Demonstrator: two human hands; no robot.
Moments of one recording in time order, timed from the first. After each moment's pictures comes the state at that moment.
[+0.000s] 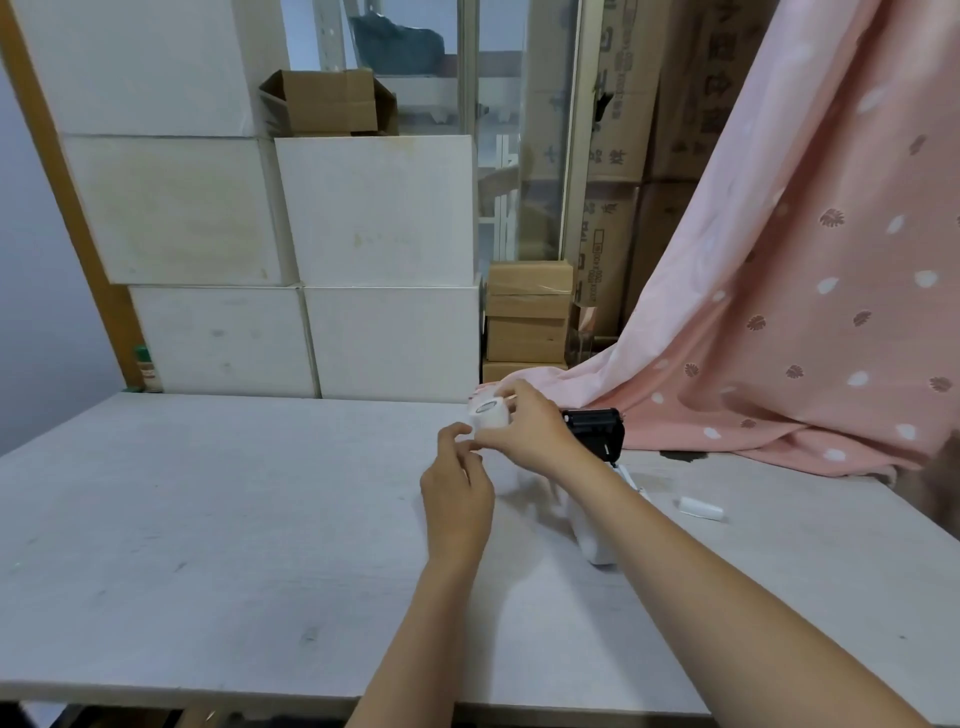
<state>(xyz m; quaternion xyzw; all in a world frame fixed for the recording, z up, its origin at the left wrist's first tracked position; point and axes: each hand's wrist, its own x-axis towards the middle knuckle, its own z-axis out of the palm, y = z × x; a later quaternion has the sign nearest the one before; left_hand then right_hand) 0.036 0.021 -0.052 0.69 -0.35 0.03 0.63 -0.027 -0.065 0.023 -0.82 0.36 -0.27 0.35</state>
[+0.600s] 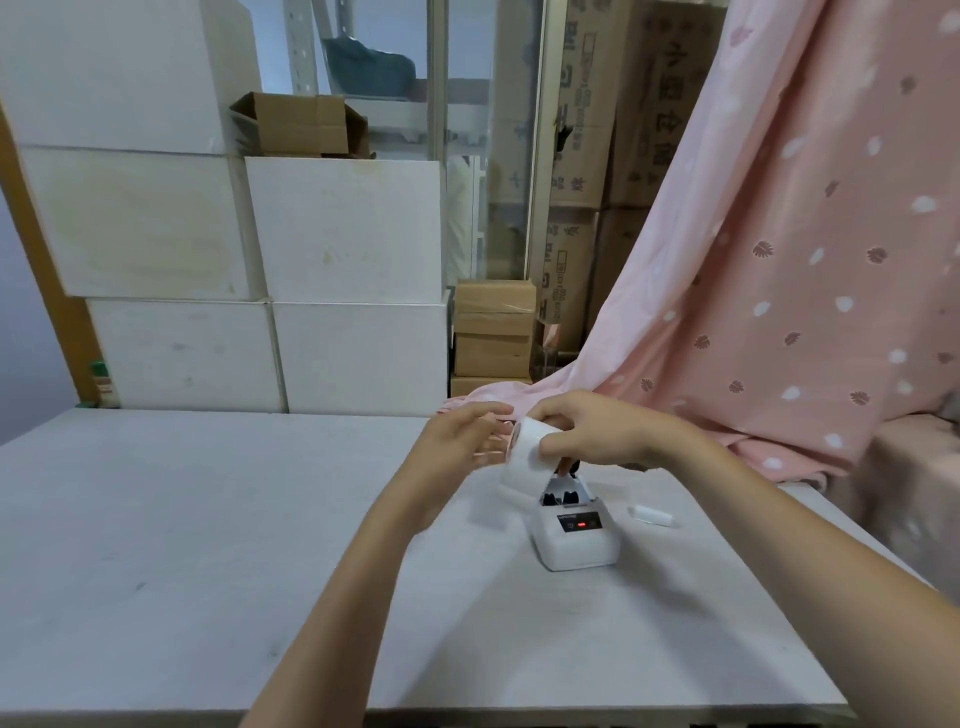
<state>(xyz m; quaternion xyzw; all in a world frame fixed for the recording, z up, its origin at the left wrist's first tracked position) 0.027 0.037 0.039 0.50 -0.48 -0.35 0.63 -0.140 -0.068 0.098 -0.89 0.30 -0.07 0.33</state>
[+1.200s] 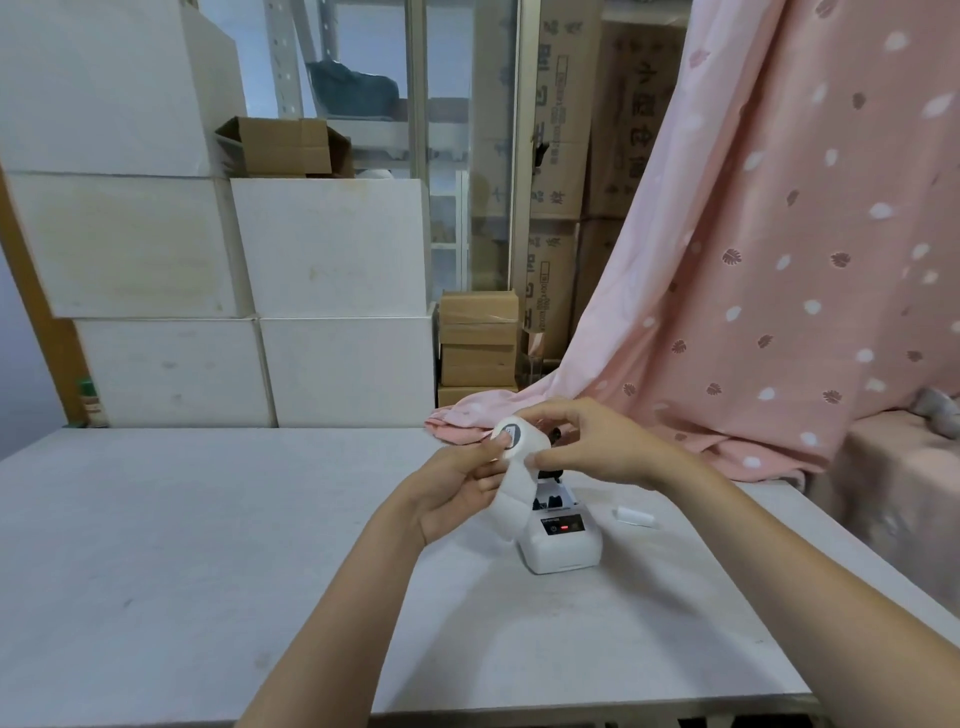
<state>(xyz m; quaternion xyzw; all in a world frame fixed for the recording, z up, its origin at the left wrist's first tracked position) 0.013 0.025 0.031 0.40 -0.35 -0.59 0.61 -0.168 -0.070 0.082 -0.88 0.24 -0.20 0.35</state>
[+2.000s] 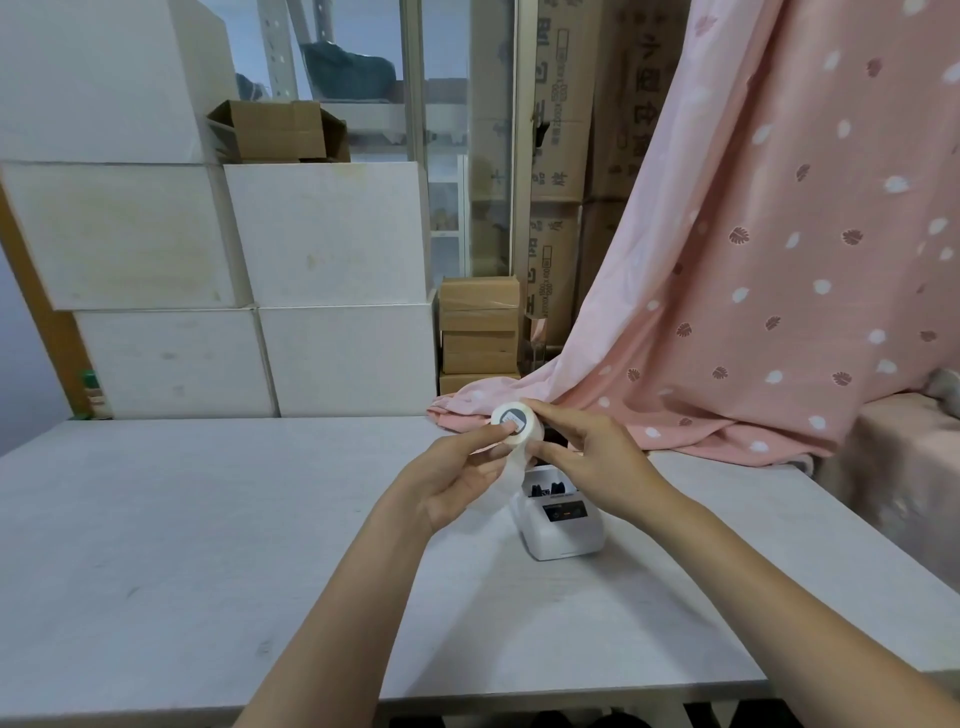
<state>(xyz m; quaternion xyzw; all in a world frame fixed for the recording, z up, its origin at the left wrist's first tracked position) 0.006 0.030 0.036 0.42 -0.27 -0.58 0.64 -0.167 -0.058 0.036 -0.86 0.24 -0.35 0.28</state>
